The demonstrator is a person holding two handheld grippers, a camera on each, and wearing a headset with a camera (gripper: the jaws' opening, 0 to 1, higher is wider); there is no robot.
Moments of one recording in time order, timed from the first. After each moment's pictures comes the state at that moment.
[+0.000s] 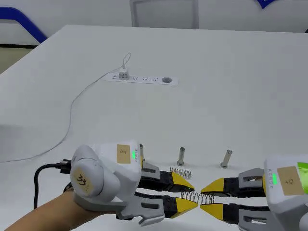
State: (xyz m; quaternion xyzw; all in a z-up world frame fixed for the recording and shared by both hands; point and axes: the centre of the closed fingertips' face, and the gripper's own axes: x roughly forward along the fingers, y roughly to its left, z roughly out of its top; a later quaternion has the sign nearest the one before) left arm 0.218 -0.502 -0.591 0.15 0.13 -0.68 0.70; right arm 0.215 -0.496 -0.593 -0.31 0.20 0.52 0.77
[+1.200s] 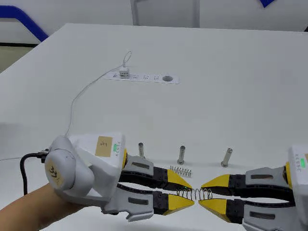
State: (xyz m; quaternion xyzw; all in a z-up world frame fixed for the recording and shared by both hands) left arm 0.209 -0.491 -0.562 0.14 0.09 -0.72 0.68; right arm 0.214 -0.493 -0.570 -0.14 0.18 0.52 0.82
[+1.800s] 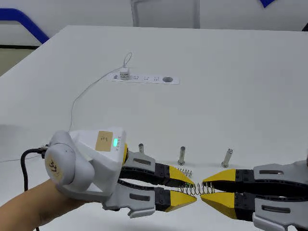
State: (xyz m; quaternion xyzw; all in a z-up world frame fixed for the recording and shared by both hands) left arm 0.211 -0.497 -0.558 0.14 0.09 -0.72 0.67; right arm 0.209 -0.488 -0.540 -0.07 0.15 0.54 0.82
